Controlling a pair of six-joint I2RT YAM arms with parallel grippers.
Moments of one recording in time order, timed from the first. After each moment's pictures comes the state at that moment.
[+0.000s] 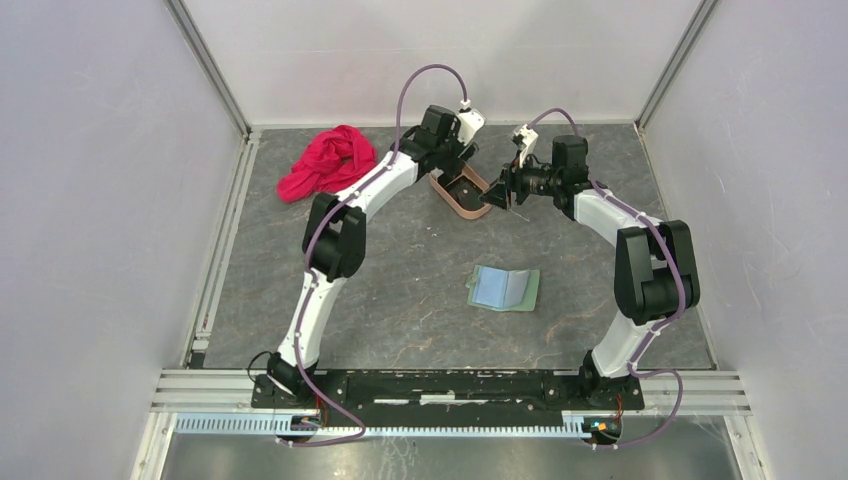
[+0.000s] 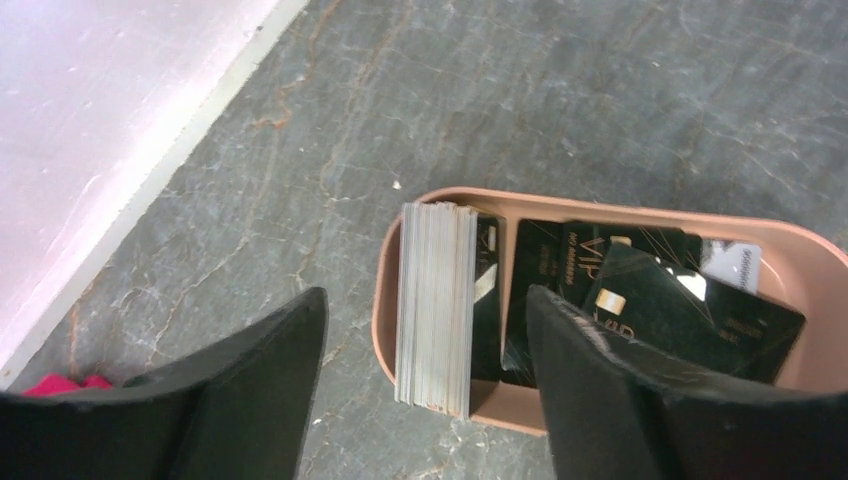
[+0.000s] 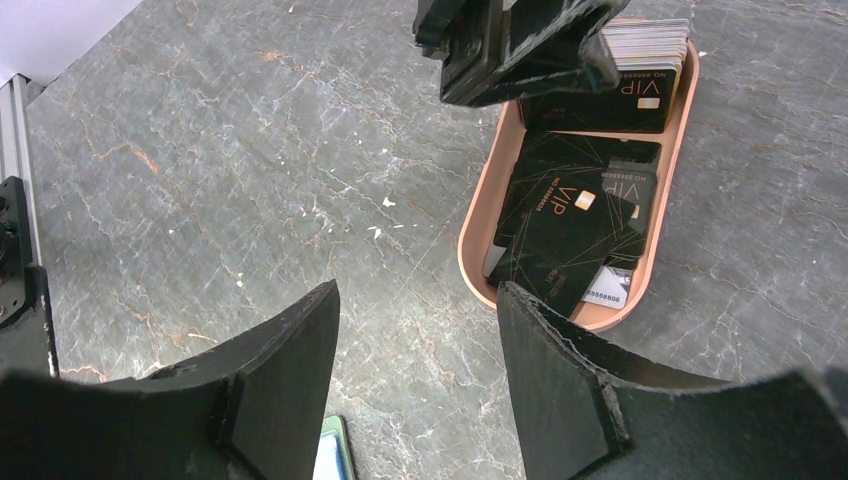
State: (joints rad) left arm -0.55 2.40 2.16 -0.36 -0.02 0.37; right arm 0.15 1.76 1.14 0.09 -0.90 -0.09
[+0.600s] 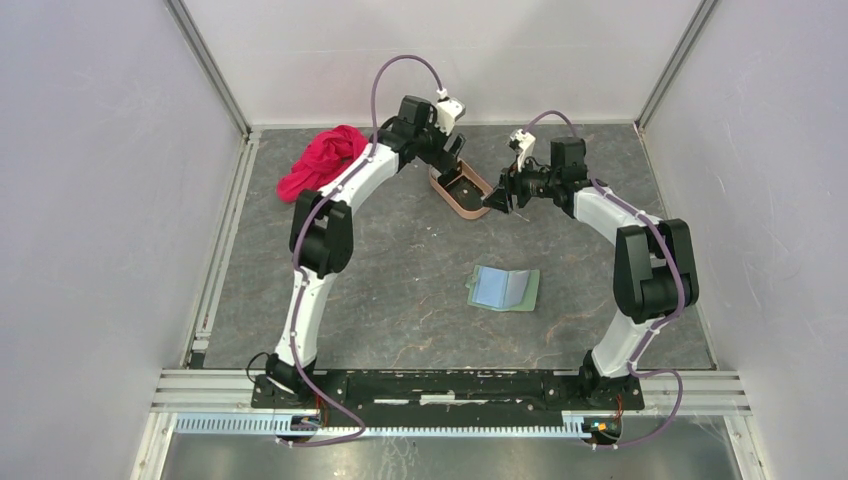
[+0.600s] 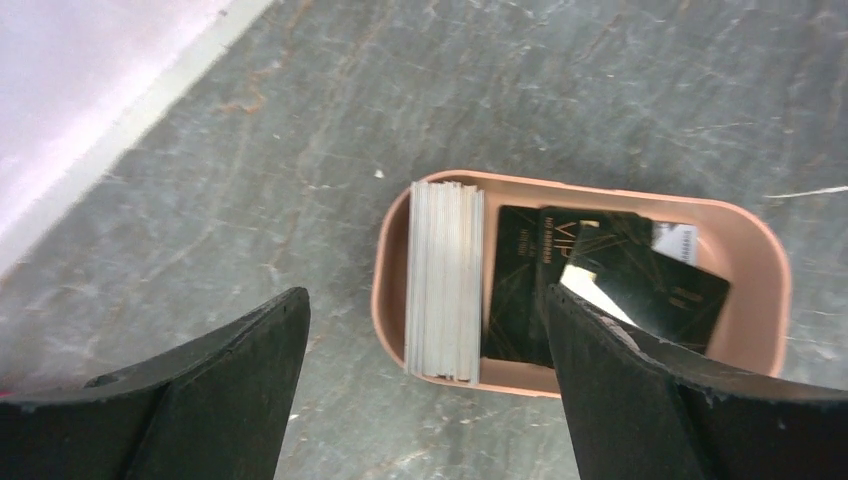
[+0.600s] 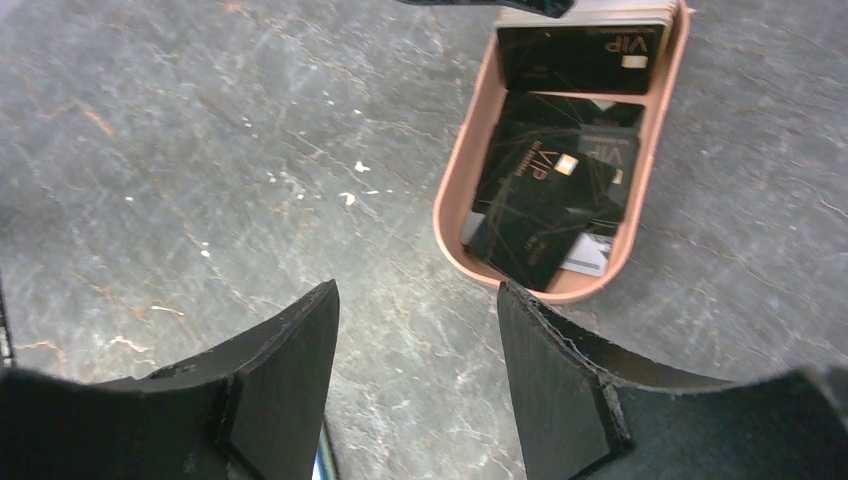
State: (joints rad) left arm -0.46 2.36 2.13 -0.39 0.19 0.29; right arm 0.15 1.76 1.15 0.00 -0.87 -0.19
